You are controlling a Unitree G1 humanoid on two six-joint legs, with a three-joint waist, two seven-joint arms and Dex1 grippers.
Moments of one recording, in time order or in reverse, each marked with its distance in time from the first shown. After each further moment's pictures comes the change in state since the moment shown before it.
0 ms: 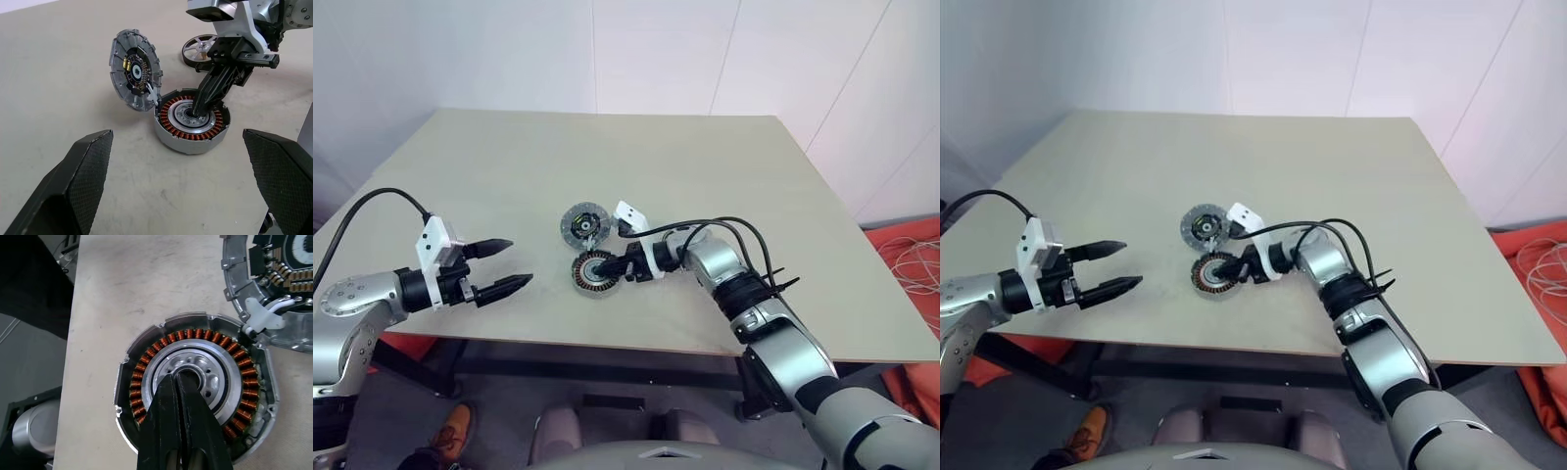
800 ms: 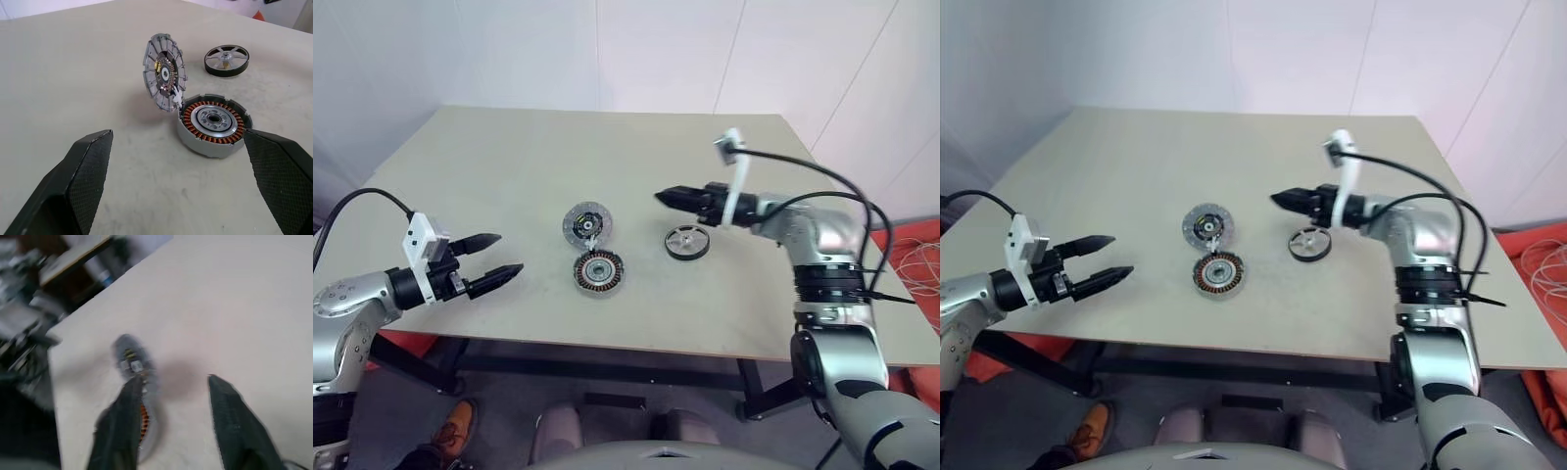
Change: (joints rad) left arm -0.008 -0.022 0.040 0.084 -0.013 -0.023 0.013; right arm 0.037 -0.247 -0.561 -0.367 0.318 0.450 -0.276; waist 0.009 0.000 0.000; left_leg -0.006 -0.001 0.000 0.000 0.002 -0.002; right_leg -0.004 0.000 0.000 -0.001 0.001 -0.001
